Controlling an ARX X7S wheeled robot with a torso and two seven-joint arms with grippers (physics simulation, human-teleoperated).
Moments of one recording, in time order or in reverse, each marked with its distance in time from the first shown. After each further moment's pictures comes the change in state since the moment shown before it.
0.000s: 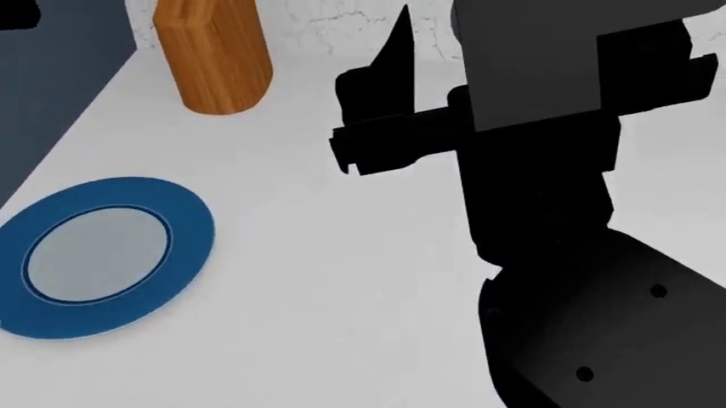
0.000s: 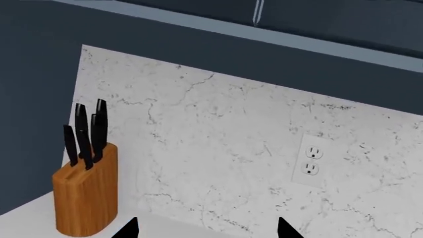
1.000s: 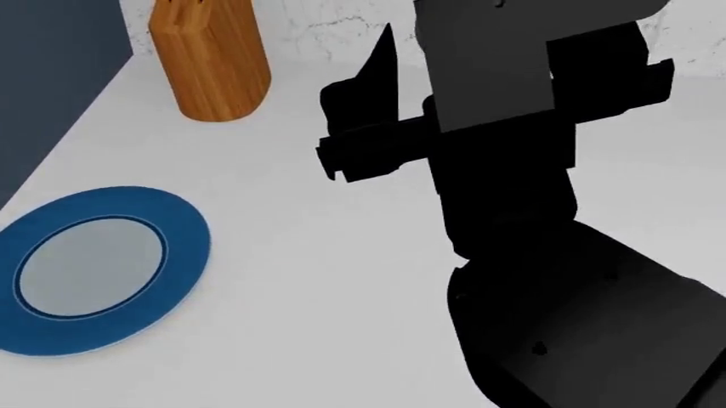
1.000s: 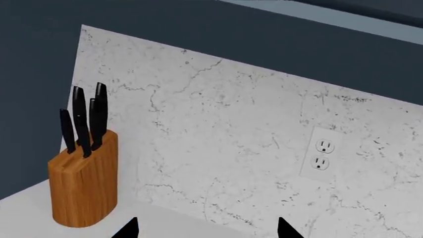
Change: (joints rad) left arm -0.211 0.151 0.190 -0.435 0.322 0.102 0.260; right arm 0.001 -0.004 -0.095 0.072 -0.052 -0.059 -0.014
